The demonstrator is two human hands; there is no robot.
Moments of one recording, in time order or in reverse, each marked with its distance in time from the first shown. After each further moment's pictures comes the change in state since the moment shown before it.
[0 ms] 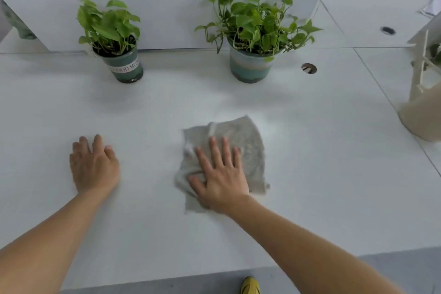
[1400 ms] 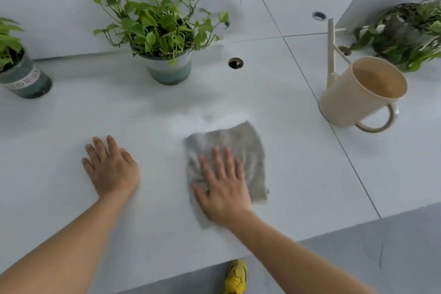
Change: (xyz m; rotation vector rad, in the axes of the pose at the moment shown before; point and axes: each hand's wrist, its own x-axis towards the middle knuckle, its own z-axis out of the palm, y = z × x) left_hand -0.084 0.203 0.064 0.062 -0.061 0.083; right_hand -0.071 0.174 -0.015 0.057 0.091 0.142
